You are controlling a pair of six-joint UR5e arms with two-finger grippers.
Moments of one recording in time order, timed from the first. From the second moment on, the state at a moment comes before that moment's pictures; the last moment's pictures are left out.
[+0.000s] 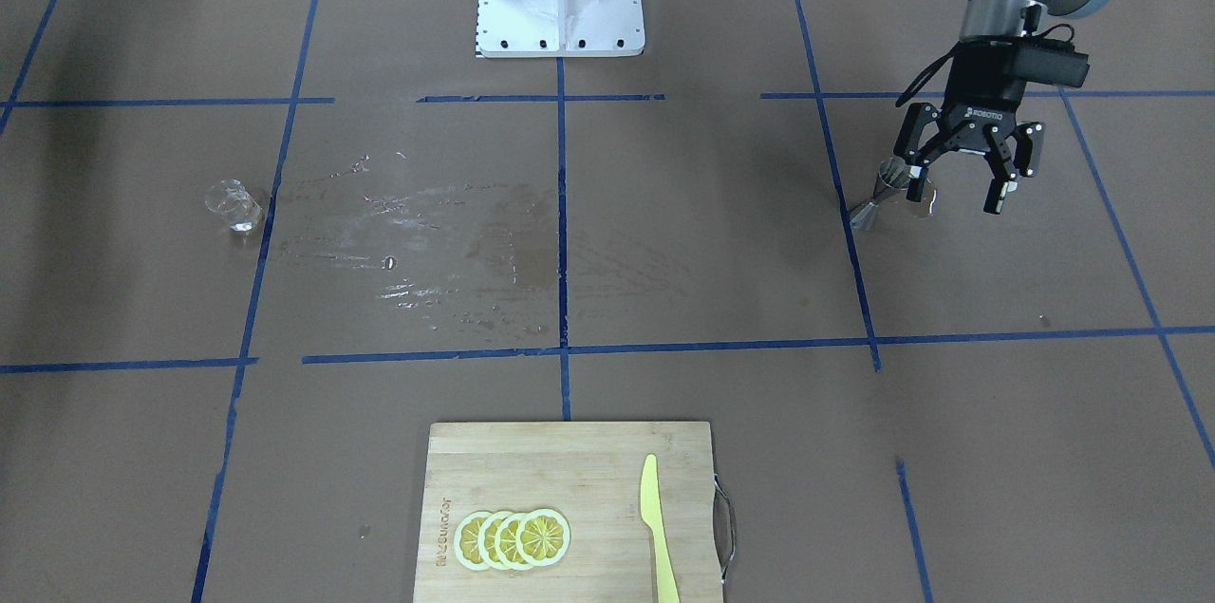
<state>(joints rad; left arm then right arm) -0.52 -1.41 -1.93 -2.61 -1.06 -1.06 1.44 -1.69 1.89 -1.49 2.39 0.23</state>
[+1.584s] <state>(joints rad) -0.04 -1.29 -1.88 -2.61 -0.46 -1.33 1.39 -1.68 1.83 -1.49 2.43 0.23</state>
